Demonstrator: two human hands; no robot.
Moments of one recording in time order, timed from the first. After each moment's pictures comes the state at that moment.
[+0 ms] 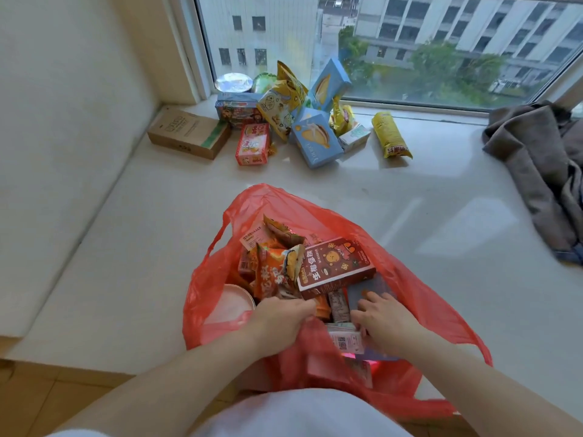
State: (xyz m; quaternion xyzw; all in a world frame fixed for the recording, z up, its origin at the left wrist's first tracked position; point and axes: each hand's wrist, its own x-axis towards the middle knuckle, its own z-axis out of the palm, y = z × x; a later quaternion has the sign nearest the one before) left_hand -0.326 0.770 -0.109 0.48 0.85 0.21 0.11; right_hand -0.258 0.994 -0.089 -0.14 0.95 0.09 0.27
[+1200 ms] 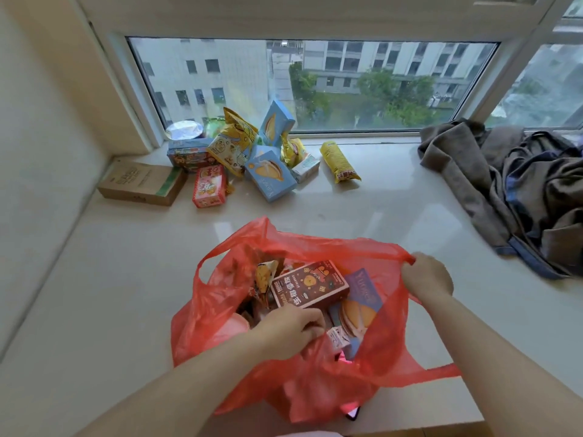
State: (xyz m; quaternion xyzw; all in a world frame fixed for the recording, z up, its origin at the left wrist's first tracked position) left_hand -0.346 0.857 -0.051 0.43 0.83 0.20 0.30; right_hand -0.286 1.113 -0.034 0.47 0.86 -0.18 0.03
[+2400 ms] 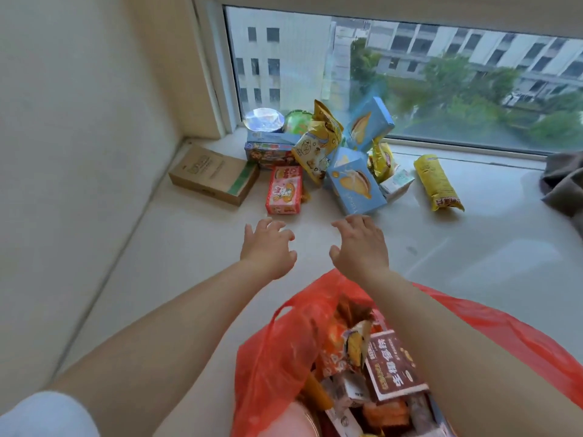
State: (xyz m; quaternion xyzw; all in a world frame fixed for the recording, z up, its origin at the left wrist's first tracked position) left_hand -0.604 0.768 -0.048 0.20 0.97 0.03 0.15; right_hand -0.552 0.930 -0.041 0.10 0.99 -0.10 0.04
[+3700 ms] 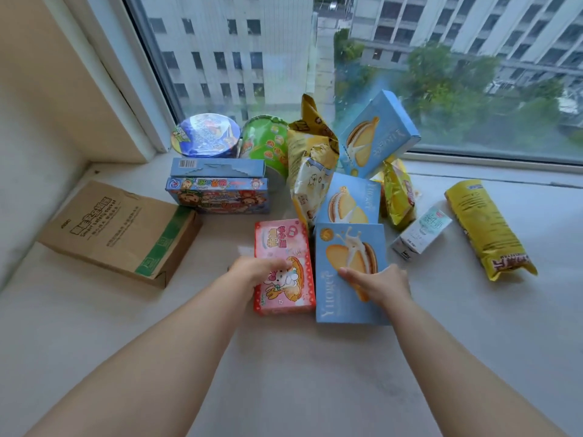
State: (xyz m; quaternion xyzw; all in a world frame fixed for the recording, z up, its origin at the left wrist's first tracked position) left_hand -0.844 0.881 -0.211 -0.23 0.76 0.47 0.38; right_hand -0.757 1.084 -0.228 0.48 0.78 -0.39 0.11
